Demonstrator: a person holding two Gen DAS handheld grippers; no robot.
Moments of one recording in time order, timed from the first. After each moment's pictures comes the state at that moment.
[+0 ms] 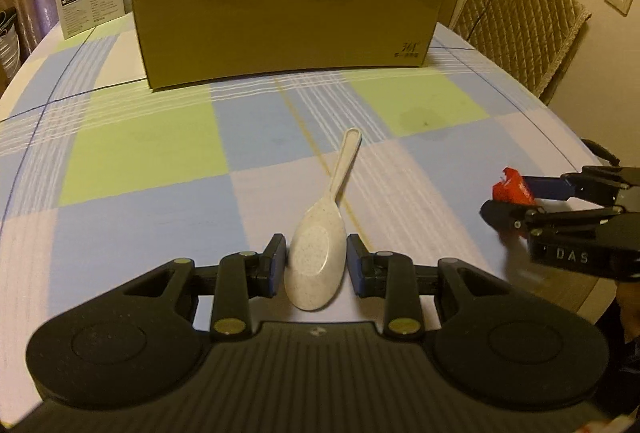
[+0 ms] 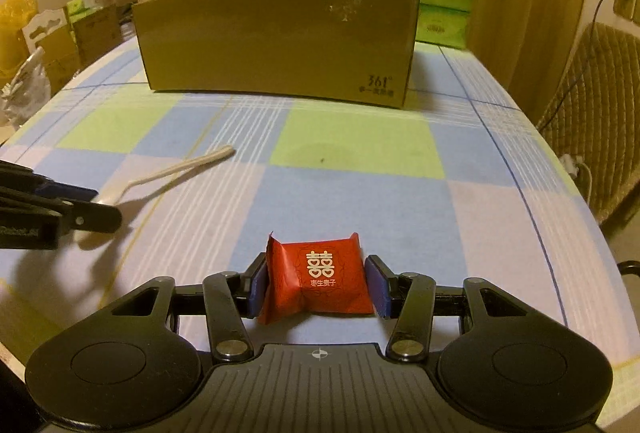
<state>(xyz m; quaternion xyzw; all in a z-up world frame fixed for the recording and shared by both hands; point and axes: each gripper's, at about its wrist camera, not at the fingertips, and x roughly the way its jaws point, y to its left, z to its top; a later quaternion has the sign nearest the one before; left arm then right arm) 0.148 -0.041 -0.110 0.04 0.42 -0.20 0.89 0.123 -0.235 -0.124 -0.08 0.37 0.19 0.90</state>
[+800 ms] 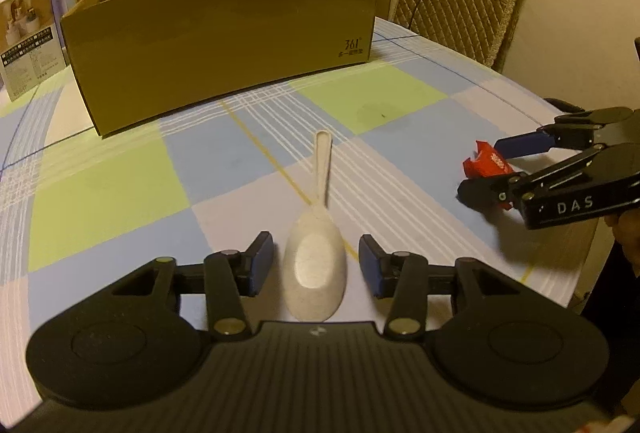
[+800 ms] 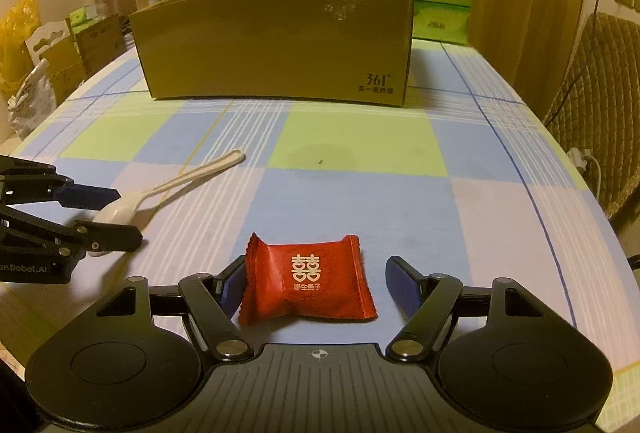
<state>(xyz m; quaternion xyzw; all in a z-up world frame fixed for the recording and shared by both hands) 0.151 -0.045 -0.124 0.11 0.37 -0.29 0.88 0.132 -0.238 -0.130 -0.06 0.38 0.20 0.90</state>
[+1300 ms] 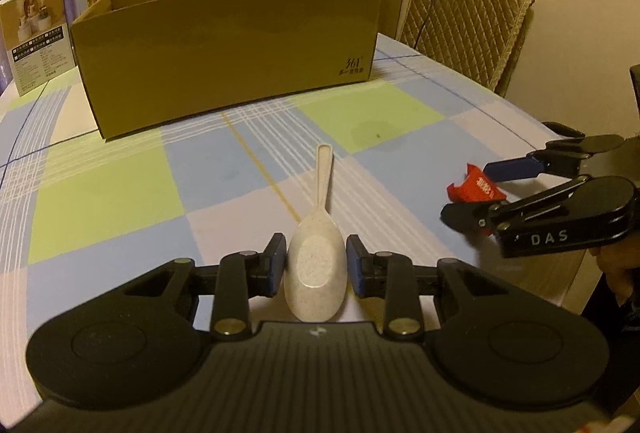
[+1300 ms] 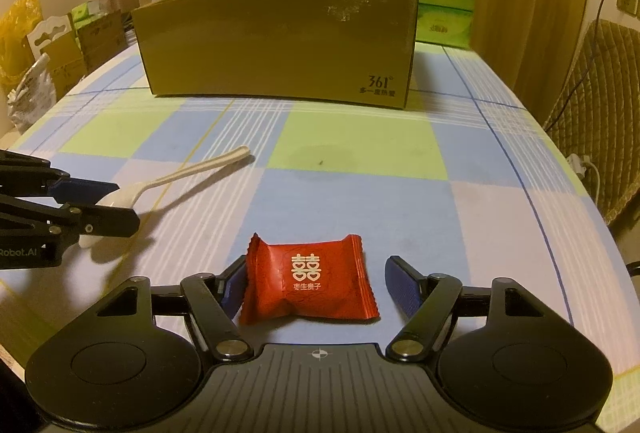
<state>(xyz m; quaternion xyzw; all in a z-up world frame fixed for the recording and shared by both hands) 0.144 -0.050 -0.113 0.07 0.36 -0.28 0.89 0.131 -0.236 -0.131 -0.07 0.37 0.20 0.90</state>
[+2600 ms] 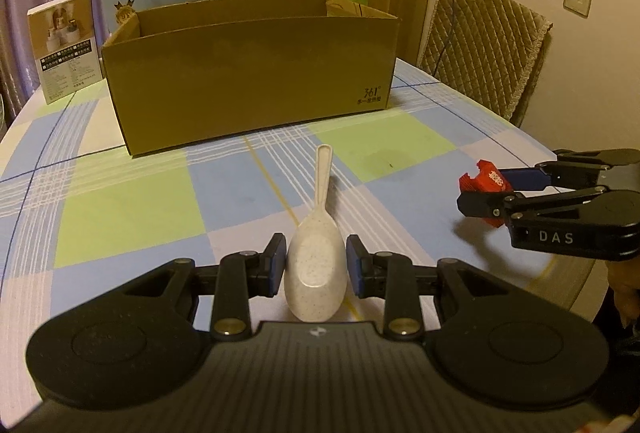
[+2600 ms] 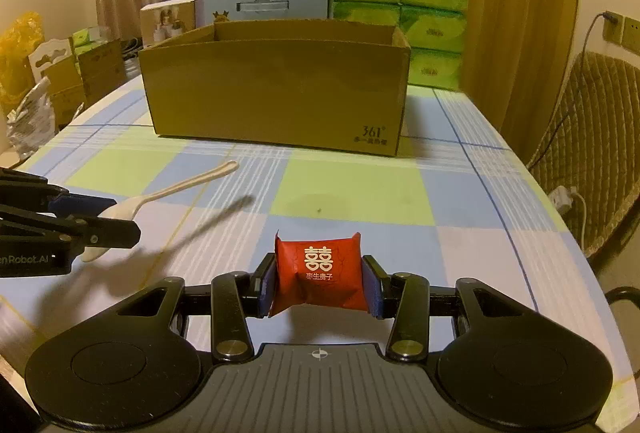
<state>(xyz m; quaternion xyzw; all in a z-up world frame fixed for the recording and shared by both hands) 0.135 -0.049 -0.093 0.06 0.34 -0.24 0.91 0.118 -0.232 -0.109 -0.07 0.32 0.19 0.93</state>
